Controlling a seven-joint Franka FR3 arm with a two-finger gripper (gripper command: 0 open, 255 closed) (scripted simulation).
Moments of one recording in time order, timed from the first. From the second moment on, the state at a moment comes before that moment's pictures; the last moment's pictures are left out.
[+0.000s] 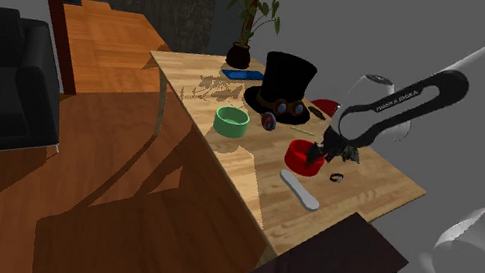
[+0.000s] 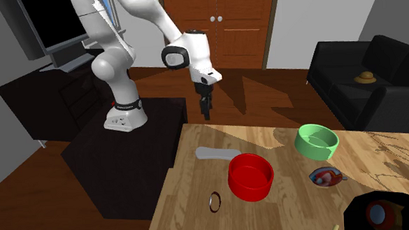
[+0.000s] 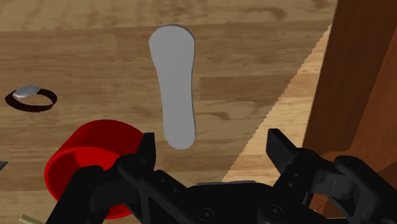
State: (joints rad) arm -0.07 -0.18 -0.23 -2.74 -0.15 2.71 -0.07
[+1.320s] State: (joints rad) arm -0.31 0.52 0.00 -2.48 0.30 3.14 -0.52
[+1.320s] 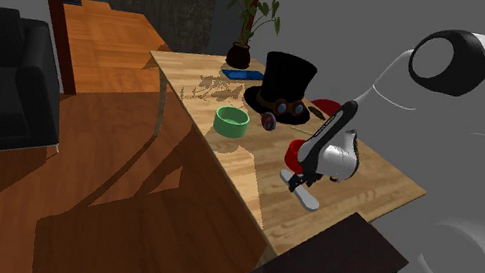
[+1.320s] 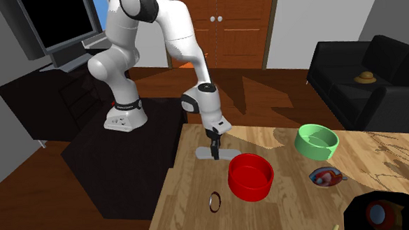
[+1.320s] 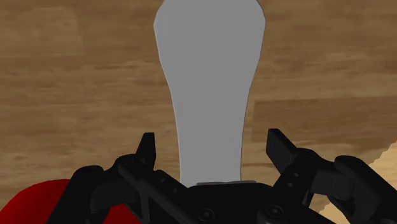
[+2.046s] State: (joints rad) arm -0.31 0.54 0.00 -2.47 0.30 3.15 -0.52
